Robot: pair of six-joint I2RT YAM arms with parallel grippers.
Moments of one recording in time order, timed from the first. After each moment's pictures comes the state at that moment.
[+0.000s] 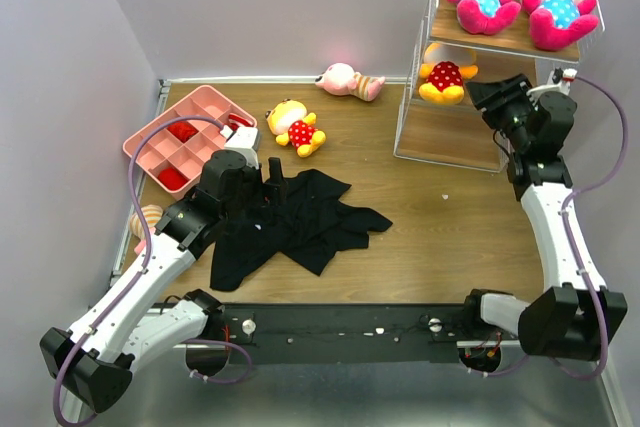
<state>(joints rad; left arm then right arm) -0.55 0.89 0.90 -0.52 -0.15 -0.34 -0.11 1.21 1.09 0.06 -0.23 0.83</state>
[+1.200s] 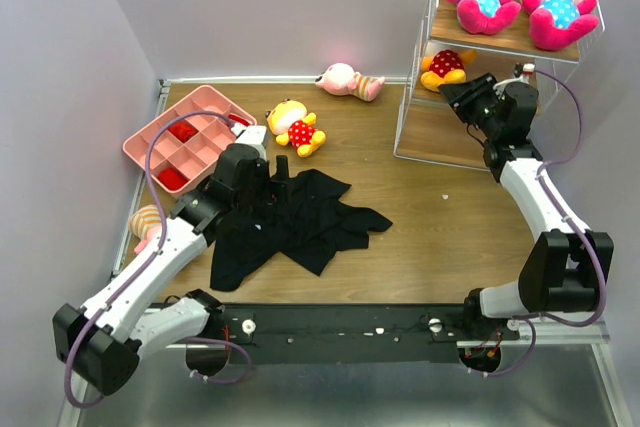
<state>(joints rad) -0.55 0.97 0.90 -0.51 -0.15 -0.37 -0.02 1.41 1.08 0.23 -0.27 0.89</state>
